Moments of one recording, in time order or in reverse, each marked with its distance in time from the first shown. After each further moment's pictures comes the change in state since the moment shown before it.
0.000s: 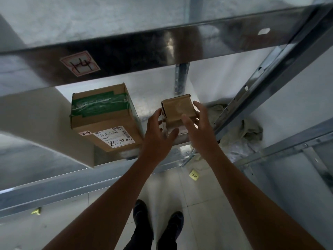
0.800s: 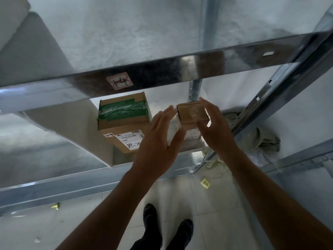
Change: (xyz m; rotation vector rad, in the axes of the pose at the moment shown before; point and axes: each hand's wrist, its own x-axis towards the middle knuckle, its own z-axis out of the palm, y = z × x) left_hand -0.042 0.090 -0.069 0.381 -0.004 0.236; right_hand 0.014 -0.035 -0.012 -0.289 -0.021 -0.273
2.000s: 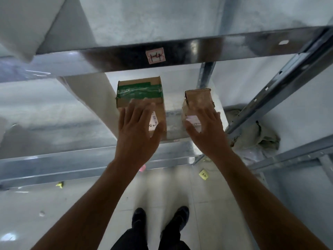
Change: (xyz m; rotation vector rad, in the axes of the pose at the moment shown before) left_hand -0.047 -0.029 -0.061 0.408 0.094 -0.039; right_hand -0.054 -0.056 0.015 -0.238 -0.176 -0.062
